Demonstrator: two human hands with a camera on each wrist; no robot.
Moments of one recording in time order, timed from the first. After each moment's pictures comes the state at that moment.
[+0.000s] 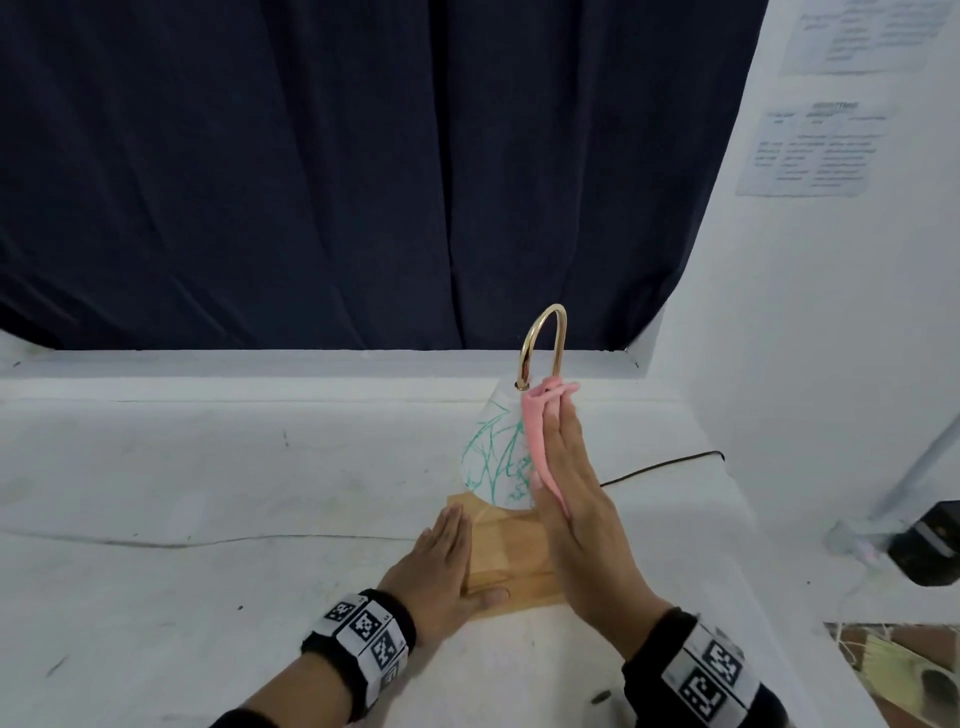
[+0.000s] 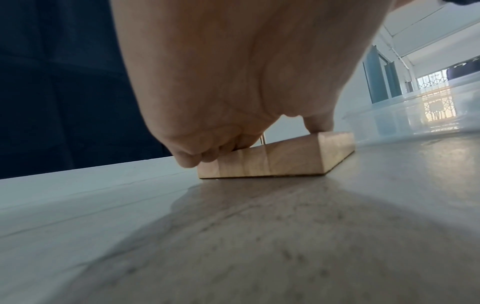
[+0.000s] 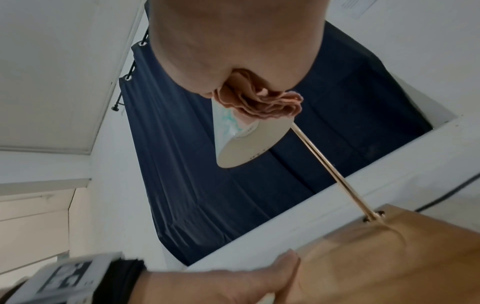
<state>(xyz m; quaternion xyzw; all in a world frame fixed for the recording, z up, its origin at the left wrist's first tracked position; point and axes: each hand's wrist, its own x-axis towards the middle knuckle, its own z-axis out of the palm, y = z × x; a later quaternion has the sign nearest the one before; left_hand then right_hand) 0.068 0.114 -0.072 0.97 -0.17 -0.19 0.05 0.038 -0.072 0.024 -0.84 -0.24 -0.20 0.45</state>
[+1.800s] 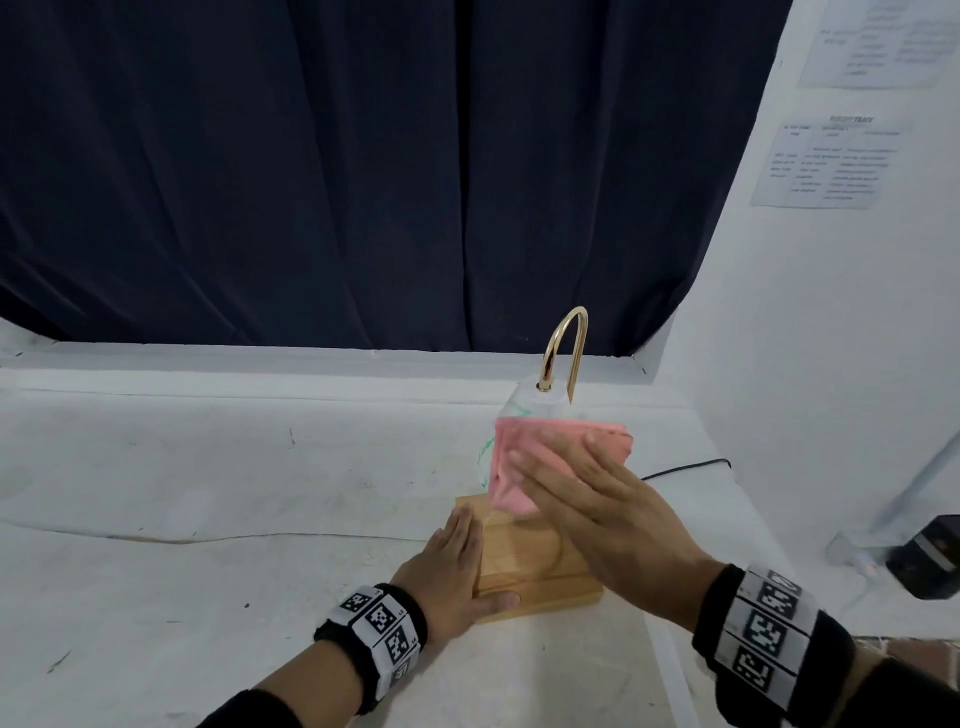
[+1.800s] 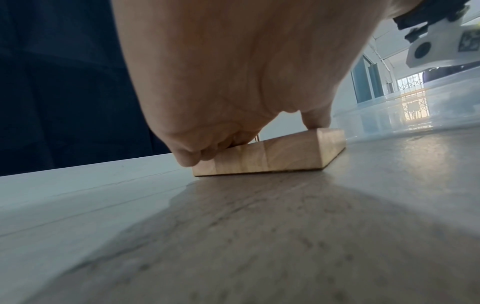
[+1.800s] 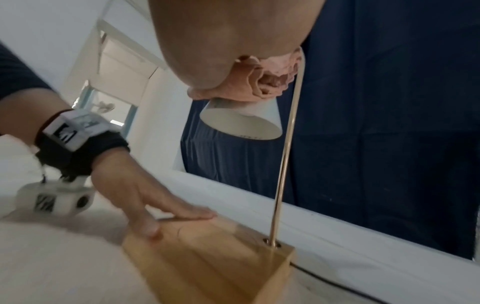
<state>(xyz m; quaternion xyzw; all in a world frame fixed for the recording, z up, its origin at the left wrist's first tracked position) 0.072 0.116 -0.075 0.96 -0.19 -0.17 0.06 0.063 -0.115 0.024 -0.83 -0.46 -0.33 -0.04</state>
